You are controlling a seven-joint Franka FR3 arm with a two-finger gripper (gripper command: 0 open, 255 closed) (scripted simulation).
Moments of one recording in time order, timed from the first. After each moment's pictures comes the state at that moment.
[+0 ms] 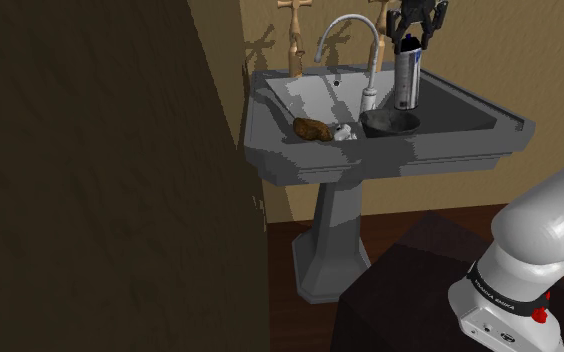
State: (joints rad) arm -0.29 -0.25 -0.02 -1.67 -0.11 1.41 0.25
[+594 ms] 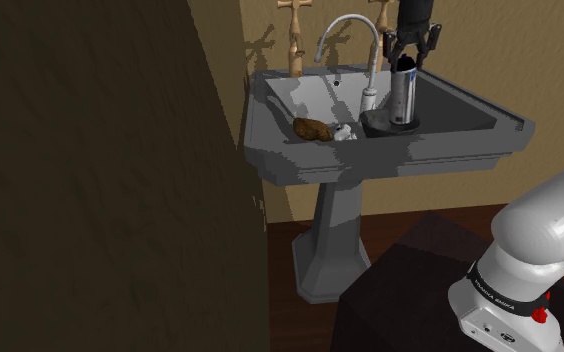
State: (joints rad) arm -0.29 -0.30 -0.02 -1.85 -0.11 1.54 0.26
